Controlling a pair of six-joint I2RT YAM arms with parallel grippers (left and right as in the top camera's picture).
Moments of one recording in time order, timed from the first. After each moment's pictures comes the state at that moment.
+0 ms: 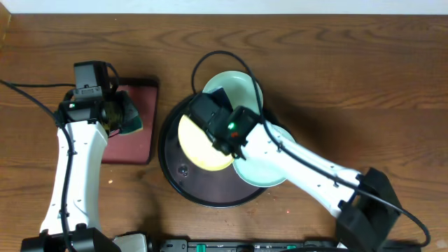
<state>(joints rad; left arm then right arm) 0.15 1.43 1.17 -0.87 -0.03 -0.41 0.94 1.84 1.56 -0.95 0.48 0.36</state>
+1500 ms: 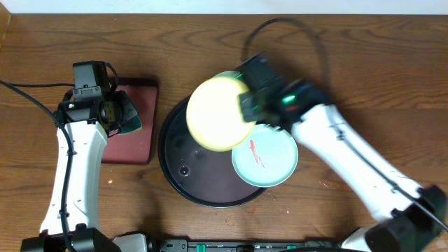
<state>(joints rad) 0.15 1.43 1.17 -0.87 -0.03 -0.41 0.61 1.67 1.56 -0.96 0.10 0.43</state>
